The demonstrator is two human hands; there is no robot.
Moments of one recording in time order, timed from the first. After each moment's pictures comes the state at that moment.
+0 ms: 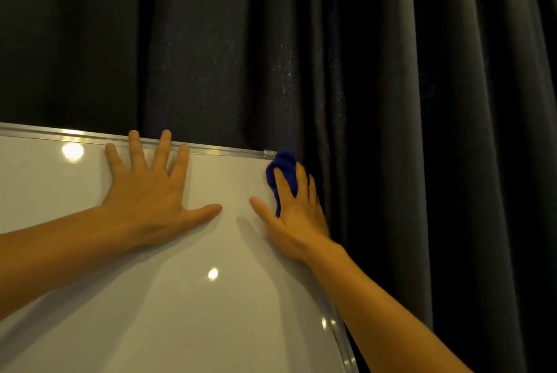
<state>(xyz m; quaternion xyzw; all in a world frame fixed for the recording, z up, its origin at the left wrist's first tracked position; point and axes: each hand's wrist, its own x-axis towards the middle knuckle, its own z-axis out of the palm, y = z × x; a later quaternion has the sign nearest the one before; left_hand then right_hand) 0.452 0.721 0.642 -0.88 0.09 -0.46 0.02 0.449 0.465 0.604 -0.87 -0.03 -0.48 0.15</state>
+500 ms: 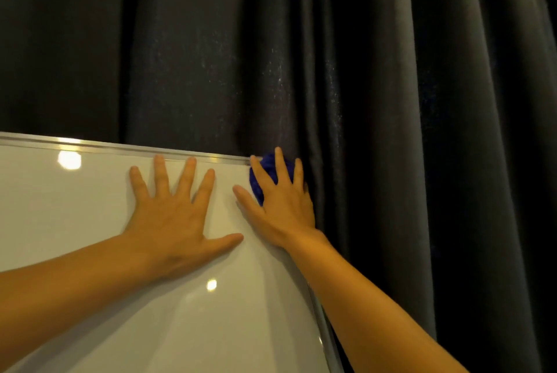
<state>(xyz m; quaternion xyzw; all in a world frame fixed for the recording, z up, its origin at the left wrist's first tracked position) 0.469 0.671 0.619 -0.87 0.12 -0.47 0.03 0.458 0.473 0.642 -0.87 -0.06 -0.49 0.08</state>
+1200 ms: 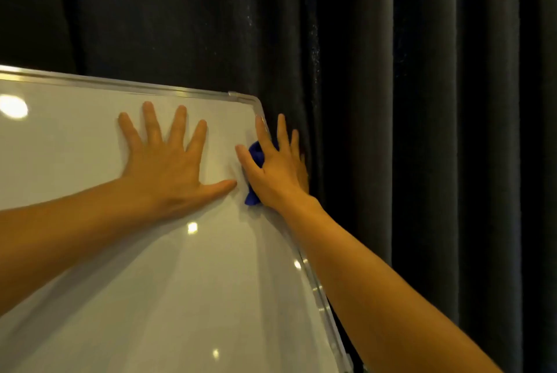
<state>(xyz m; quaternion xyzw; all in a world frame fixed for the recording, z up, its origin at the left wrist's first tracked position) 0.455 0.661 0.602 -0.86 0.17 -0.48 0.04 0.419 0.467 0.587 -0.87 0.02 -0.46 0.18</state>
